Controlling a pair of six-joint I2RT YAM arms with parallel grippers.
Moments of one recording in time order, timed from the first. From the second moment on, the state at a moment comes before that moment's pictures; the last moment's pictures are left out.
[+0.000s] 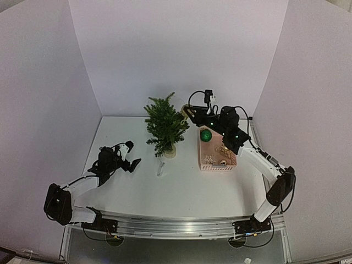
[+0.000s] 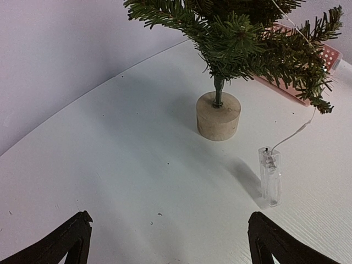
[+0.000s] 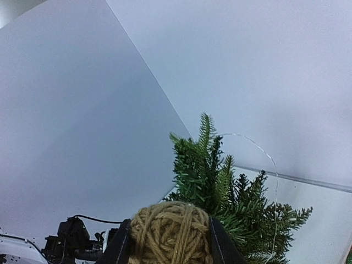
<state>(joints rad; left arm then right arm) -0.39 1.28 0.61 0.24 0.26 0.26 0.62 1.68 1.62 0.10 -0.28 0.52</state>
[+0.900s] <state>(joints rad) -0.39 1.28 0.61 0.23 0.29 0.27 0.62 1.69 1.57 0.22 -0.24 0.51</state>
